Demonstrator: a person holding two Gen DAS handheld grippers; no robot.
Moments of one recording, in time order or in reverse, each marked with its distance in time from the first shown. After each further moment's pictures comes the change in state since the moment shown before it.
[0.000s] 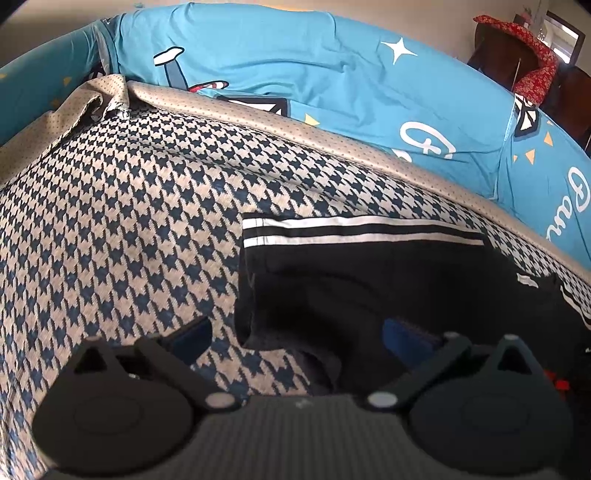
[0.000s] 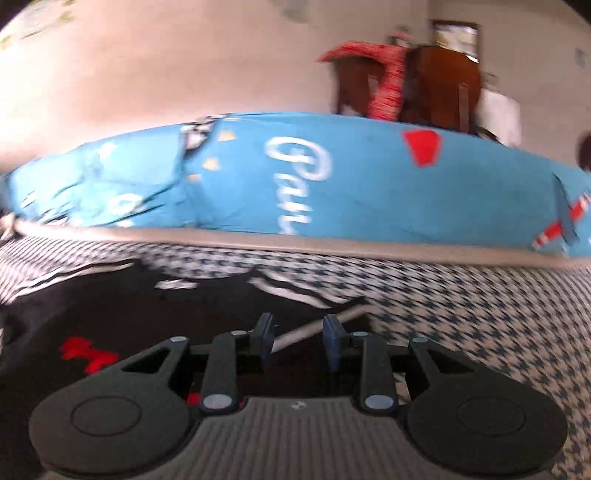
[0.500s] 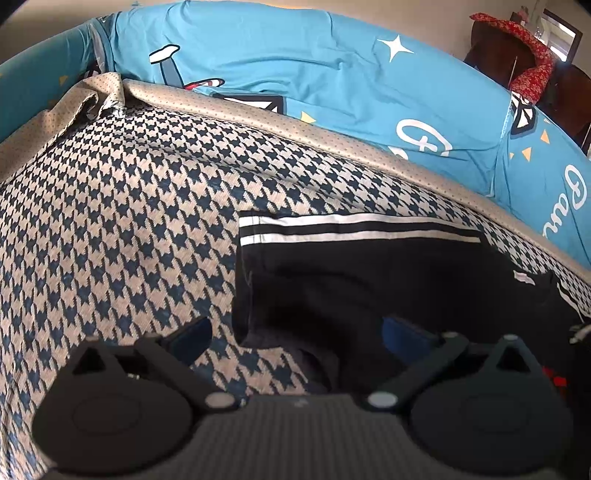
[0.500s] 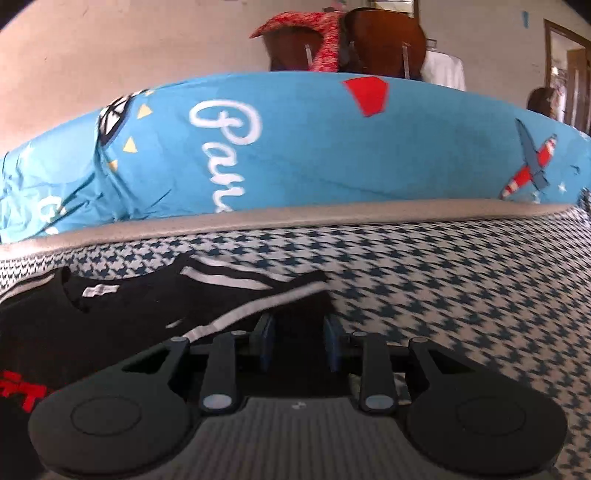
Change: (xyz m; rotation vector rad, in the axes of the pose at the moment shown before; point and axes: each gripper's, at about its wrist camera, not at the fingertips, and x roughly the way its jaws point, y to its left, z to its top) left arm 0.000 0.001 0.001 0.004 0.009 -0.015; right arm 0.054 -0.010 -0.010 0.102 0.064 -0.147
